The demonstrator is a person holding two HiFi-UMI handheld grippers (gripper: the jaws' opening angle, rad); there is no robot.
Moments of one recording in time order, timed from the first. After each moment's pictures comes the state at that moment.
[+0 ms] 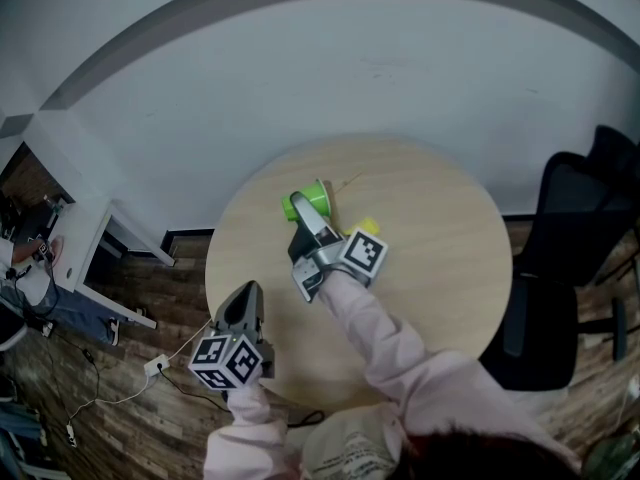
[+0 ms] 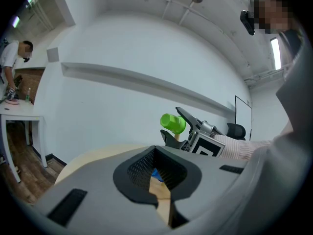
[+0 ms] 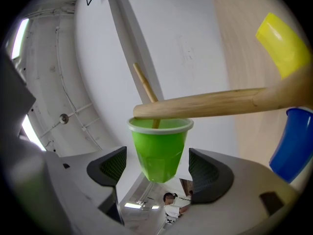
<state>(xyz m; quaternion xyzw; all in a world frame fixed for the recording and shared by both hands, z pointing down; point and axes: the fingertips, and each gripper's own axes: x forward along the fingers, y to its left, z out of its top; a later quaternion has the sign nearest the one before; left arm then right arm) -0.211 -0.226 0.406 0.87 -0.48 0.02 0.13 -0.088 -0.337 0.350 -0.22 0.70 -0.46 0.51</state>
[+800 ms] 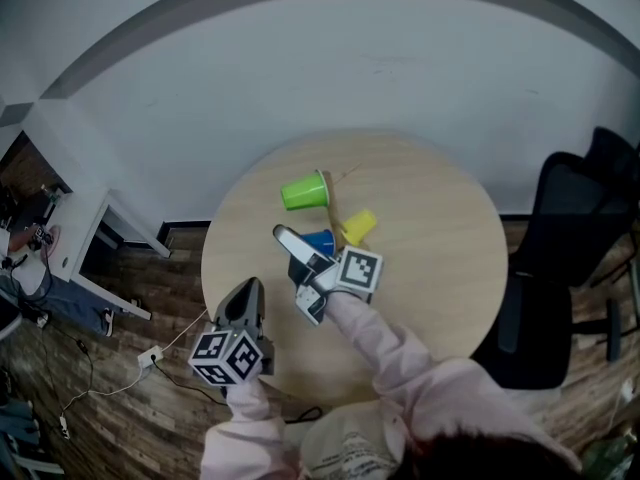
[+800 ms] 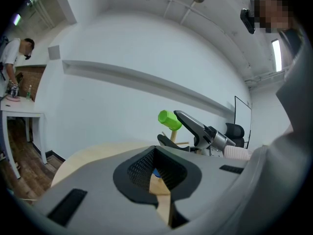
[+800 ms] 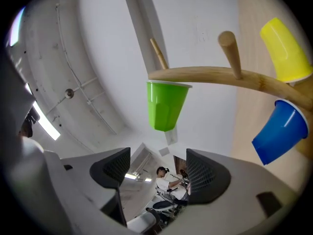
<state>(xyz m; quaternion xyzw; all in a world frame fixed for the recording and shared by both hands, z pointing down) -0.207 -0.212 0.415 0.87 -0.47 0.02 0.14 -0.135 -0.278 0.367 -0.18 0.79 -0.43 0.39</state>
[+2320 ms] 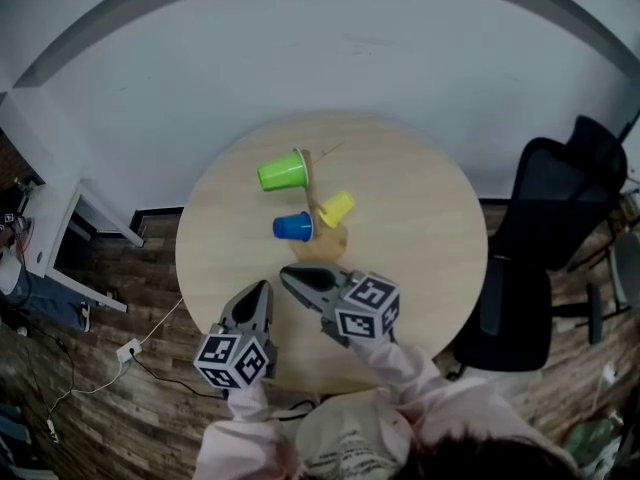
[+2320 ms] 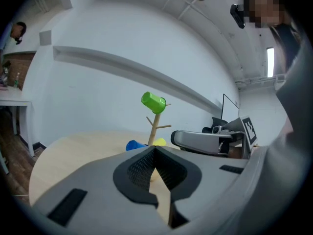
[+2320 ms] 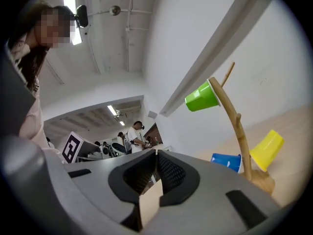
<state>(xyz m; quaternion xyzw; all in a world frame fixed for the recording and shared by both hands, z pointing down) -0.161 -0.178 0.458 0.90 -0.40 0.04 0.16 -0.124 -0.179 0.434 -0.32 0.93 -0.17 0.07</state>
